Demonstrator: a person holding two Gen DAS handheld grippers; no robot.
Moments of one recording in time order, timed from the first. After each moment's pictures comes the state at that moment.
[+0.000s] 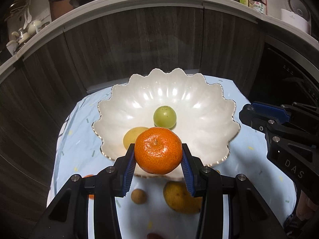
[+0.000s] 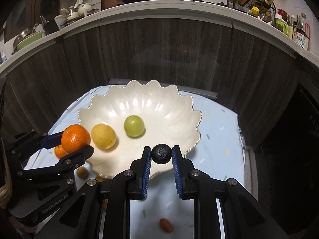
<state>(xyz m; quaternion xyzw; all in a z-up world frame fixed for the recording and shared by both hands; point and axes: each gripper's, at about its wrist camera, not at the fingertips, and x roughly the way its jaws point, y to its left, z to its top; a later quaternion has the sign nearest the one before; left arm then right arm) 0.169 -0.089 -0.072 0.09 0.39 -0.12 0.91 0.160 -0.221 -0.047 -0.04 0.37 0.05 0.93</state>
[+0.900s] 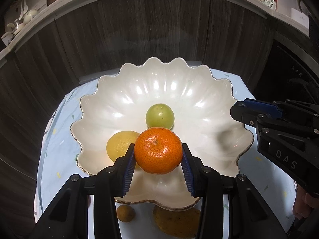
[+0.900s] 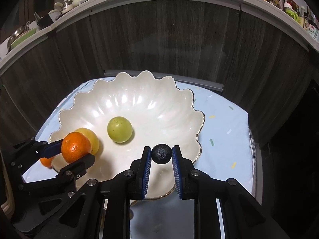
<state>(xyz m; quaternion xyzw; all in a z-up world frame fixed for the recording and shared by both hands) 0.208 -0.110 -0.100 0.07 0.43 -0.12 0.89 0.217 -0.236 -0.078 -0.02 0.42 0.06 0.90</state>
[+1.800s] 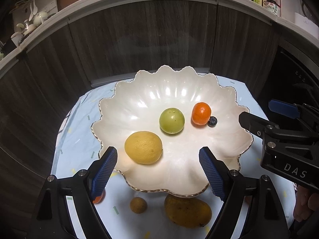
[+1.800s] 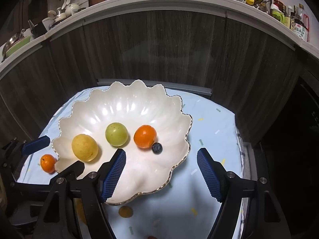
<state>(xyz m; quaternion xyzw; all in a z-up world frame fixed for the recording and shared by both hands) 0.193 -0.096 -0.077 0.08 0.41 -0.09 0.90 0.194 -0.240 -0.059 -0.01 0.39 0.03 0.92</state>
